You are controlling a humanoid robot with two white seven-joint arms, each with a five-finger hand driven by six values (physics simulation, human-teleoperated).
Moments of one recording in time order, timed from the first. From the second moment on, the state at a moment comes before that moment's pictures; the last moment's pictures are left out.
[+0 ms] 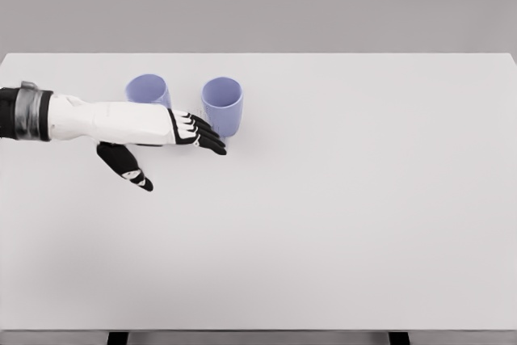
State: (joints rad) left arm -1.01 0.98 -1.13 -1.64 0.23 -0.61 -0.61; right arm -0.01 0.00 -0.03 0.15 0.08 -0.14 0.56
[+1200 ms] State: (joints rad) left arm -1.18 0.55 -1.17 -1.03 0.10 -0.61 -0.61; right arm -0.01 0.00 -0.04 0.15 0.08 -0.14 0.56
